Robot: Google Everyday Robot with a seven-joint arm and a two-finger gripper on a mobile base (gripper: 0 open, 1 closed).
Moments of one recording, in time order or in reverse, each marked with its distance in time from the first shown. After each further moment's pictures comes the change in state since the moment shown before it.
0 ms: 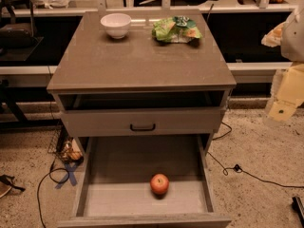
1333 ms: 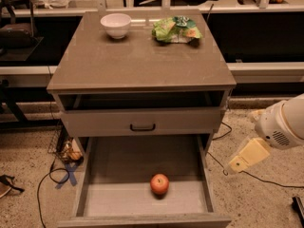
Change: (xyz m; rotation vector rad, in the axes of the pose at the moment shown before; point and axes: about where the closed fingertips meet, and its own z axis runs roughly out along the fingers) arm 0.045 0.050 0.172 -0.117 -0.256 0.407
